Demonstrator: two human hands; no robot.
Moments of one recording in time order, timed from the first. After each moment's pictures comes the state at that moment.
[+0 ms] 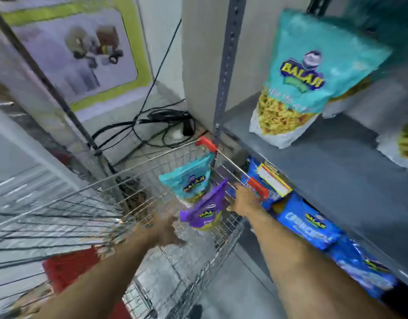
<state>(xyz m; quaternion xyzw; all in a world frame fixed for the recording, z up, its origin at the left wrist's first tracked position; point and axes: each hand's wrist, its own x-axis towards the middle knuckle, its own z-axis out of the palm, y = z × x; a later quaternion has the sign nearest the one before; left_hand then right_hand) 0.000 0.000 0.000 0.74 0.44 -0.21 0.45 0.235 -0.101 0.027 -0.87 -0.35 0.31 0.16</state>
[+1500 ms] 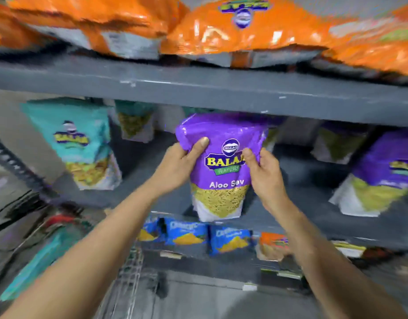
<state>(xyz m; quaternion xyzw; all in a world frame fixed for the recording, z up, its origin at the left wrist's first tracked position) 0.319 -0.238 0.278 0.81 -0.03 0.11 0.58 0.360 -0.439 0.238 -0.71 -0.13 -0.07 0.69</state>
